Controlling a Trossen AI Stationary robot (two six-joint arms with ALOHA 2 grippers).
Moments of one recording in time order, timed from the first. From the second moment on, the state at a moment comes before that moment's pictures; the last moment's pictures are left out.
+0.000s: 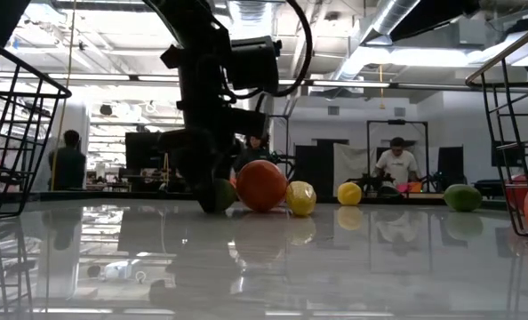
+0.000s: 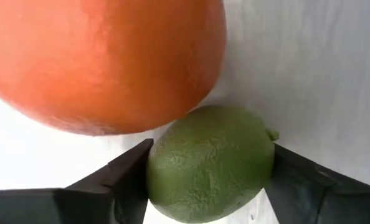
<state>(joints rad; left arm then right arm) 0.07 1.93 1.26 -0.69 -0.07 0.18 0.43 1.00 0.91 -0.62 0.89 0.18</state>
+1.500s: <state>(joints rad) -0.63 1.51 1.44 -1.39 -0.08 -1.23 0.40 1.00 0.91 -0.60 0.84 0.18</state>
